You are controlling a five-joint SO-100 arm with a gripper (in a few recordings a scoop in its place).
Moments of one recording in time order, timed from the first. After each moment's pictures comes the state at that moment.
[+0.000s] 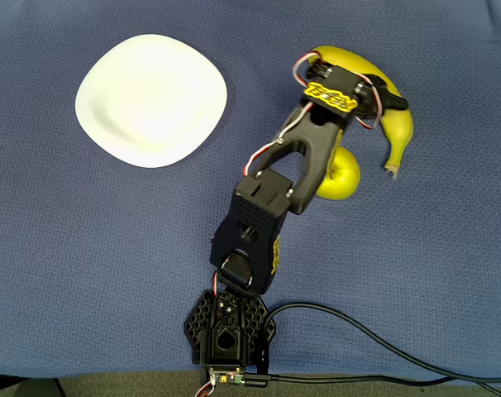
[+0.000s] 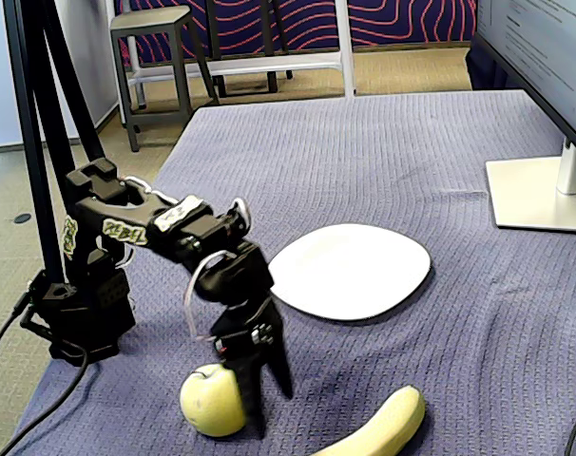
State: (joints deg) arm 29.0 71.2 73.1 59.2 63.1
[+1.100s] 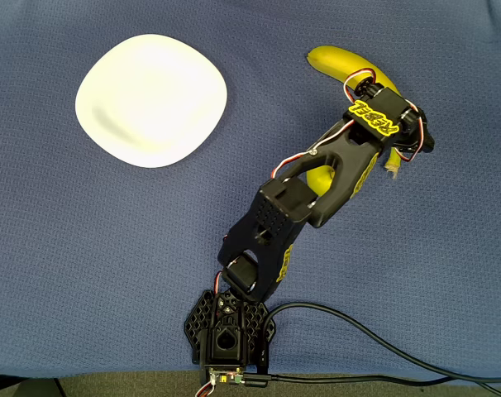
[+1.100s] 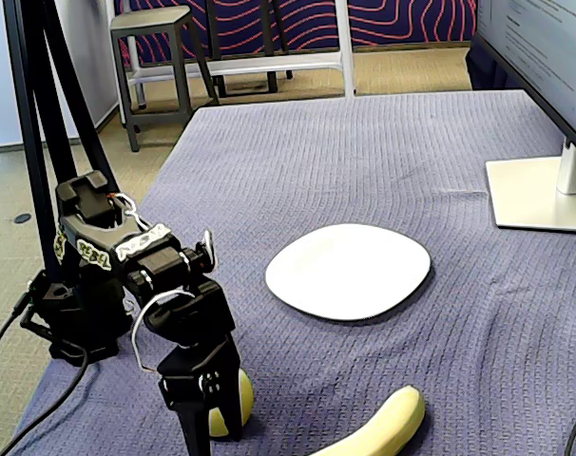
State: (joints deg) arm 39.6 64.9 65.9 67.4 59.8
